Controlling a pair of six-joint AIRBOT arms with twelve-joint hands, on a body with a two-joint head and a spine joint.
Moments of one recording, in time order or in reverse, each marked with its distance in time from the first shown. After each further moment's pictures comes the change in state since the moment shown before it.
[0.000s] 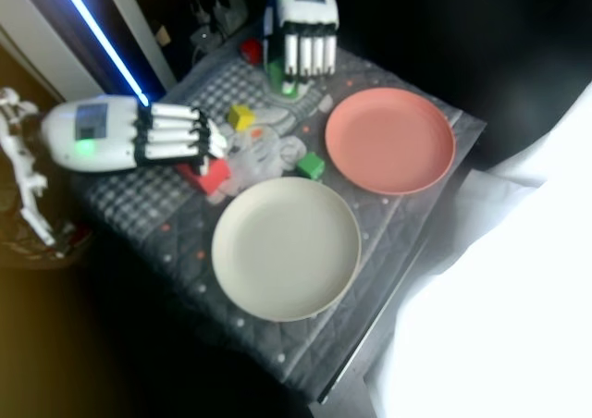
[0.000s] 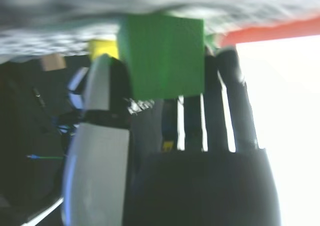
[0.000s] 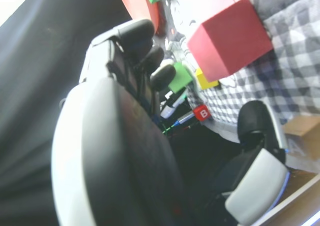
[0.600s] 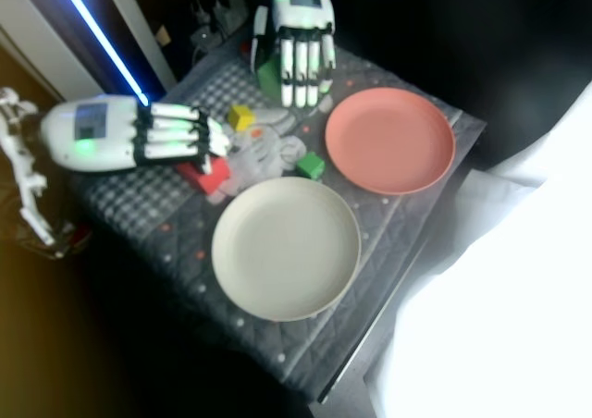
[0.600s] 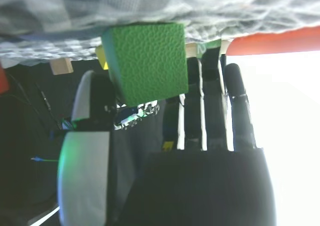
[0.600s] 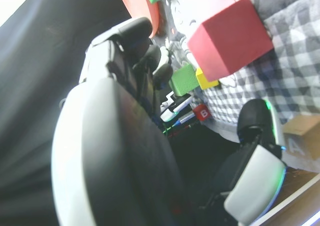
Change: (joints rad) left arm -0.010 -0.042 -0.003 0.094 0.127 0.000; right arm 0.000 0.001 -0.002 0.000 0.000 0.000
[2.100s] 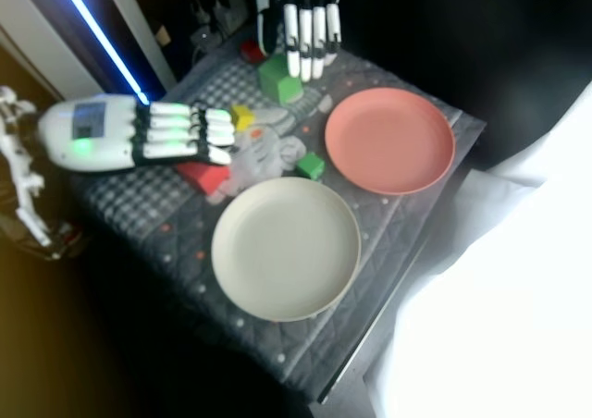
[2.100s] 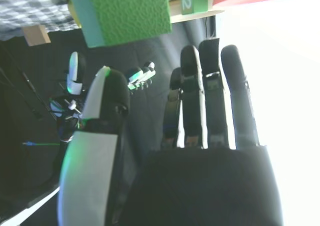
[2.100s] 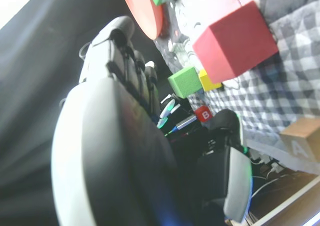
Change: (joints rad) left arm 0.002 0.085 -0.084 -0.031 -0.113 0.001; right arm 0.005 0.011 -0.004 0.000 0.002 0.000
